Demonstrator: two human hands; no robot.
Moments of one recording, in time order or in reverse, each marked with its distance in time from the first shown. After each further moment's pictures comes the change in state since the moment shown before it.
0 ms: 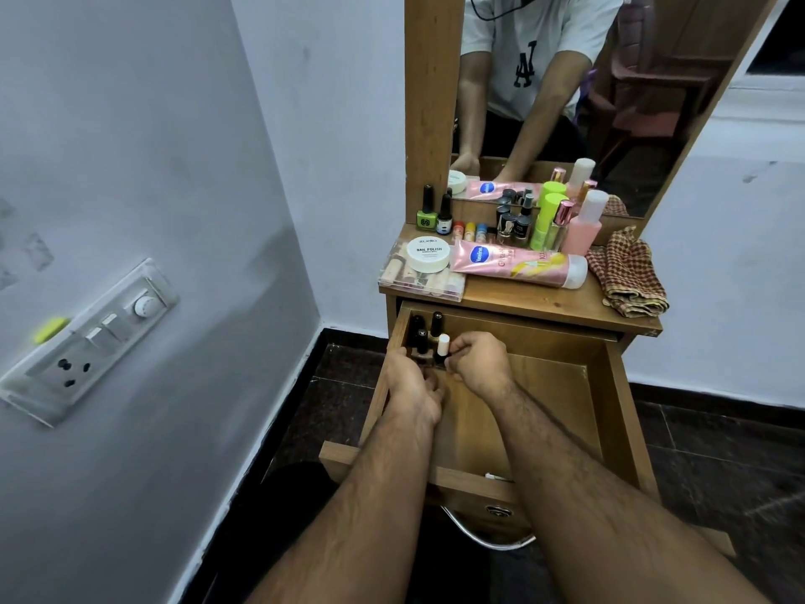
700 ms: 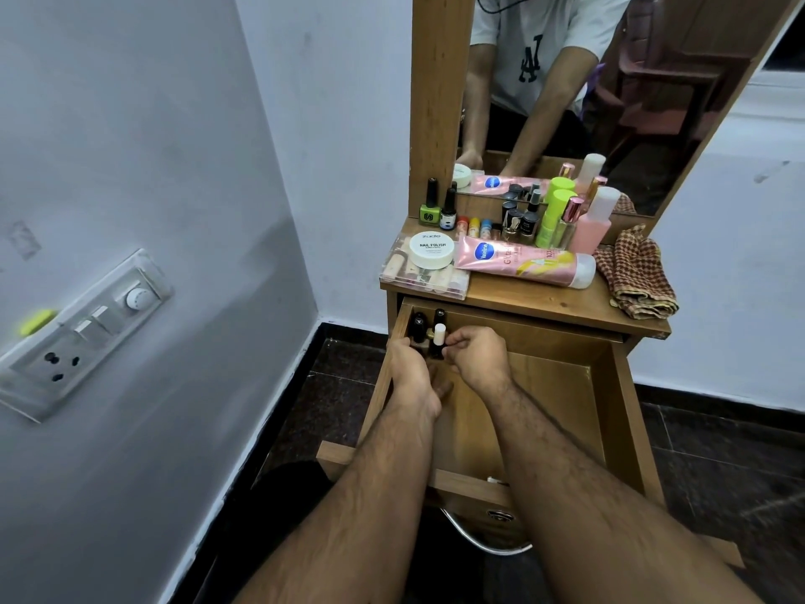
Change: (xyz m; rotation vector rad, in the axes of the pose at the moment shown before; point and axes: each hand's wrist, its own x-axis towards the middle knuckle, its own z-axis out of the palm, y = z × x) left_hand 0.010 0.002 0.003 0.118 -0.034 0.056; right_hand 0.012 0.001 0.008 0.056 0.025 -0.032
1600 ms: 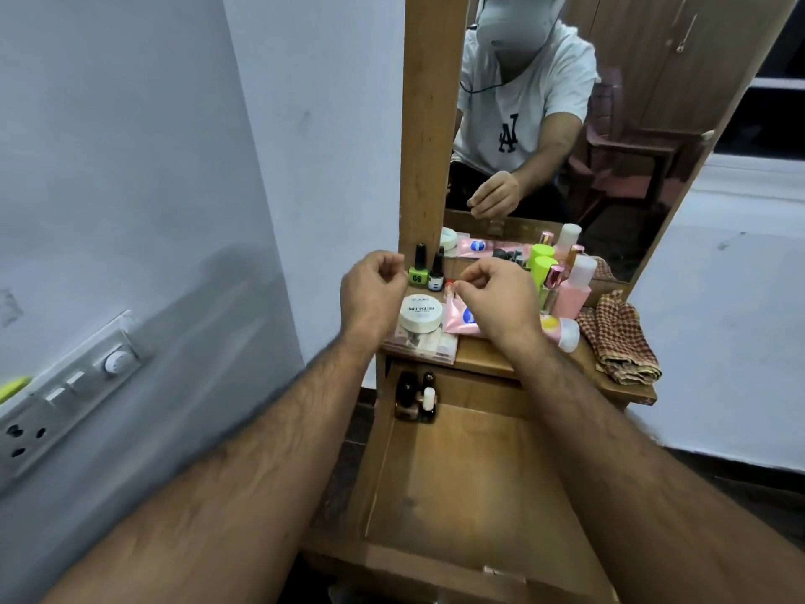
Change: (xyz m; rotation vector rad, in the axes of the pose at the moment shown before) left_hand -0.006 0.147 0.057 0.826 0.006 1.054; right_hand 0.018 -0.144 -0.093 -0.154 0.292 -0.442
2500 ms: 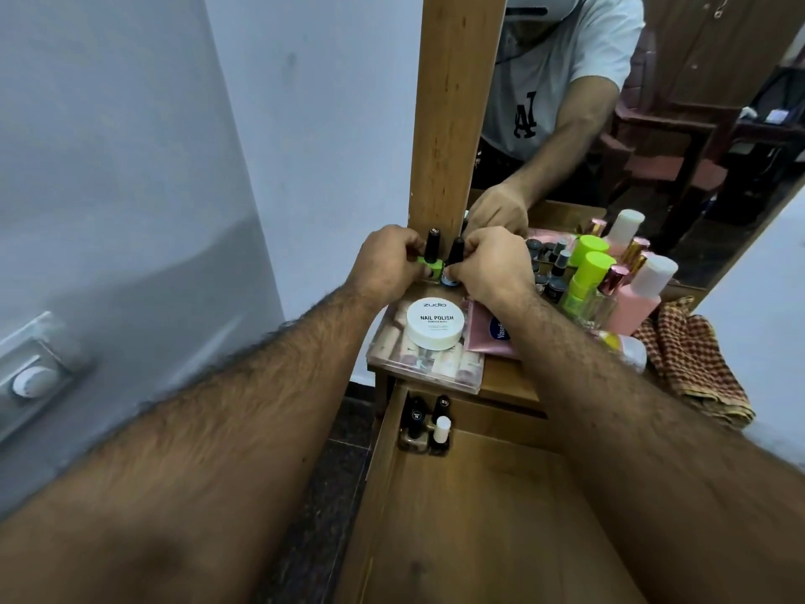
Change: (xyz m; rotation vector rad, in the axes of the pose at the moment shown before) left_hand 0.101 -0.048 0.042 0.393 -0.288 0.164; right_hand 0.087 0.016 0.066 -0.224 -0.149 0.110
